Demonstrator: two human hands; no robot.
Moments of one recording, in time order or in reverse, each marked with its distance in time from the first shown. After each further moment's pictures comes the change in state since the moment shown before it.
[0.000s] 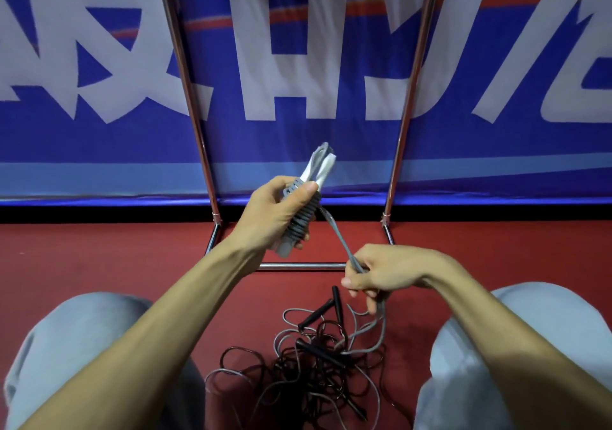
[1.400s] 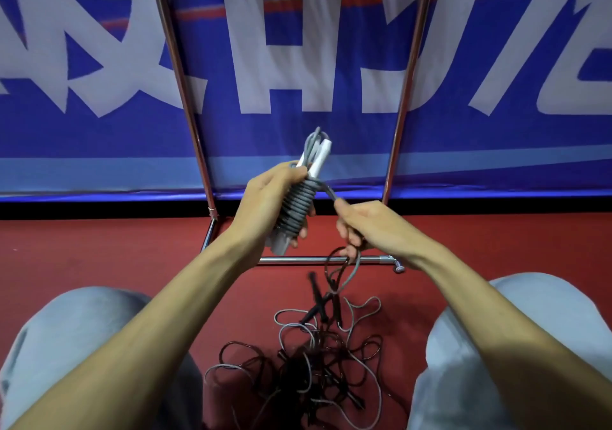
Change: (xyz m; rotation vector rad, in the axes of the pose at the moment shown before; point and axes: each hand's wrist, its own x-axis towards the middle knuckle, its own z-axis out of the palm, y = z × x) left_hand -0.012 0.018 0.008 -0.065 -0.016 -0.036; right_hand 0.015 -0.004 -0.005 0.412 0.469 -0.213
